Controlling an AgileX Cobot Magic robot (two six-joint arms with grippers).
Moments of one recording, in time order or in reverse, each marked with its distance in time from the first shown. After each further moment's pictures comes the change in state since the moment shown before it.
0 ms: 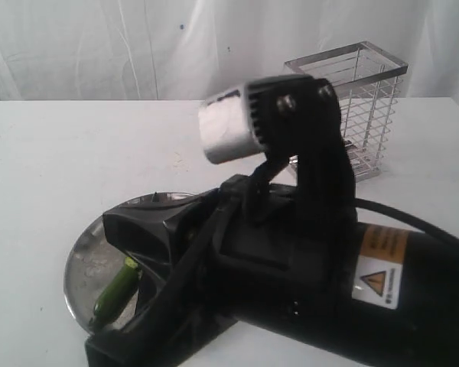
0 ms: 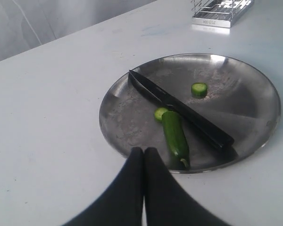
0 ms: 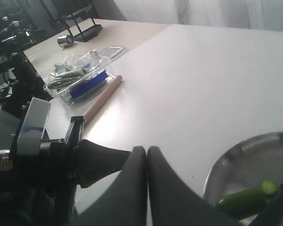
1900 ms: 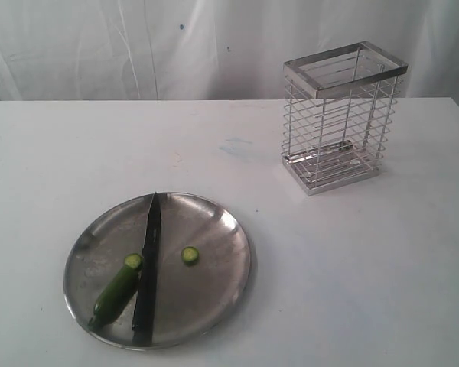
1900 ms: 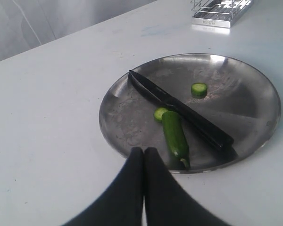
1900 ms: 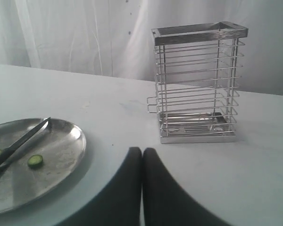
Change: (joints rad) left arm 0.000 0.000 0.000 0.000 0.000 0.000; right arm -0.879 -1.083 0.672 -0.273 0.340 -0.030
